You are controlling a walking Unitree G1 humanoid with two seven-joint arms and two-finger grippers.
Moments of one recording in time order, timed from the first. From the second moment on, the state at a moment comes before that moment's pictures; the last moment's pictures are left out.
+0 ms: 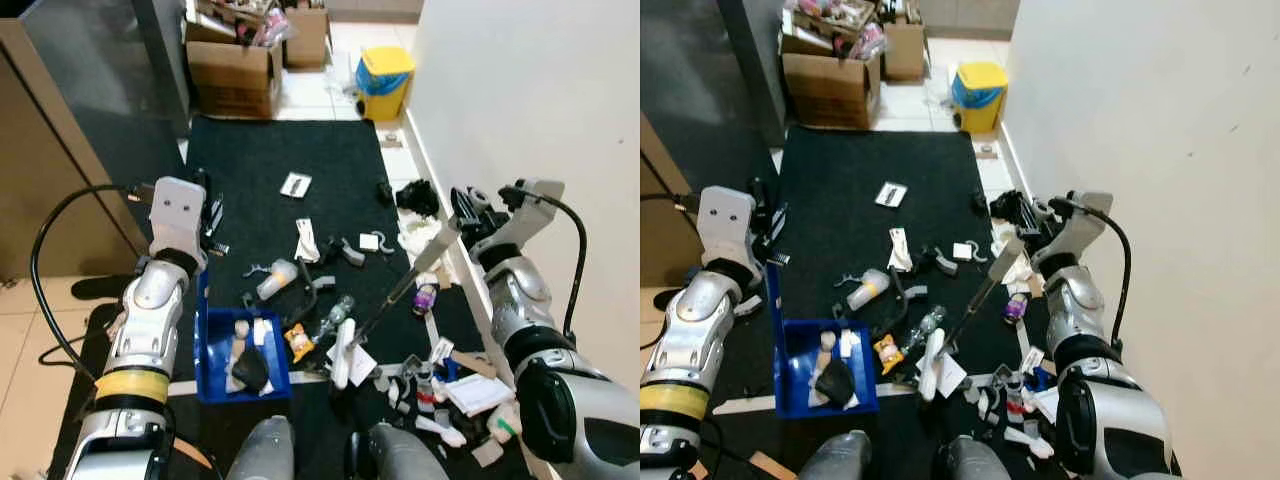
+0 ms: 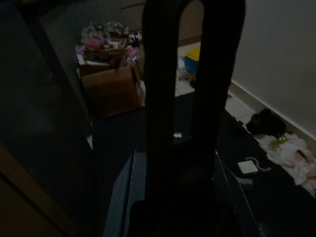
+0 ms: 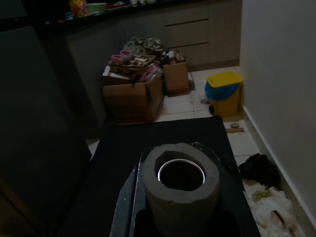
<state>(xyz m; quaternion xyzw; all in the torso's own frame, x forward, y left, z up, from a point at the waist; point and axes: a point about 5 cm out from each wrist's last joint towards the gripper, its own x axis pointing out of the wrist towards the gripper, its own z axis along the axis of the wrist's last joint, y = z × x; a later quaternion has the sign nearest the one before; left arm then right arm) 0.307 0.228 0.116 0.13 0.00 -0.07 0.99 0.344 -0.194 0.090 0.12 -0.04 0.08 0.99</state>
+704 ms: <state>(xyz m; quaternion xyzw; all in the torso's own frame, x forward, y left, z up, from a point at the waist) 0.319 0.227 0.117 0.13 0.01 -0.08 0.99 0.345 -0.190 0.090 0.15 -0.04 0.06 0.99</state>
